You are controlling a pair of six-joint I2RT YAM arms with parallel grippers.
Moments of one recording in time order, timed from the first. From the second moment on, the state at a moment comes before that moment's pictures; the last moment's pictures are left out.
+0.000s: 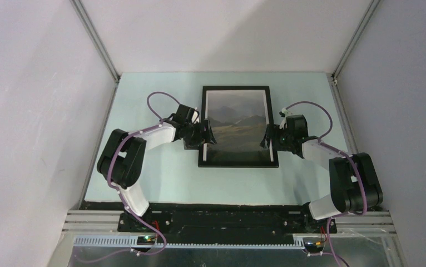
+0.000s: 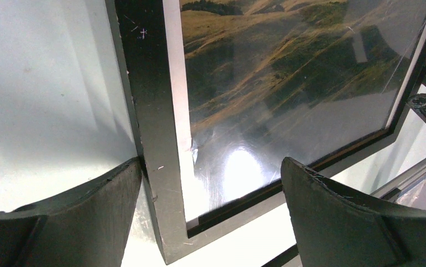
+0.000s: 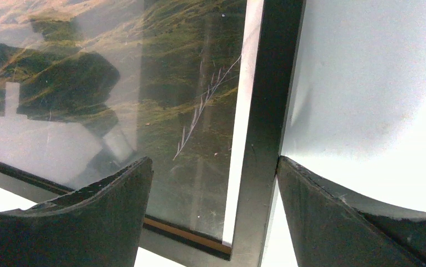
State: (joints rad) left arm -0.44 1.75 1.02 -0.27 0.32 -0.60; right arm 0.21 1.47 0.68 -0.04 -0.23 0.32
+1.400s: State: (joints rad) left arm -0.45 1.58 0.88 -0.23 0.23 -0.63; right arm 0.21 1.42 0.67 -0.07 -0.35 0.34
